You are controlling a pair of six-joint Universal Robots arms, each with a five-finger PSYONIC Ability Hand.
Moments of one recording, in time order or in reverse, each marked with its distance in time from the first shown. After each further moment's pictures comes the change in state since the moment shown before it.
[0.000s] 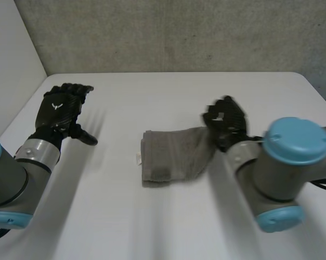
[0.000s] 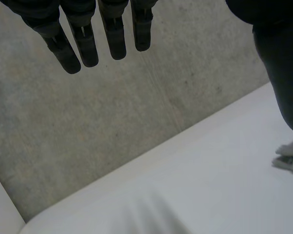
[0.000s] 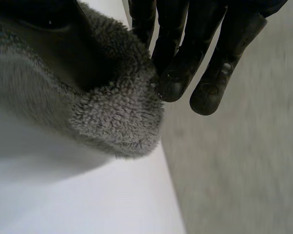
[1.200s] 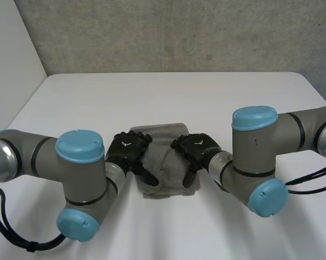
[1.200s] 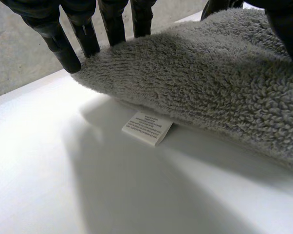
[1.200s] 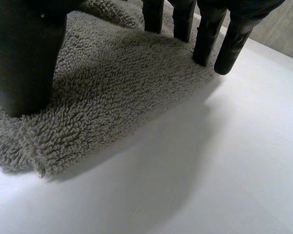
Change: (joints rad) left arm -0.384 -0.379 0.419 -0.475 -0.248 -0.028; right arm -0.011 0.280 -0.342 0.497 -0.211 0.722; left_hand 0.000 0.000 0.000 0.000 0.001; right_hand -1.052 -1.033 -1.106 -1.082 -1.072
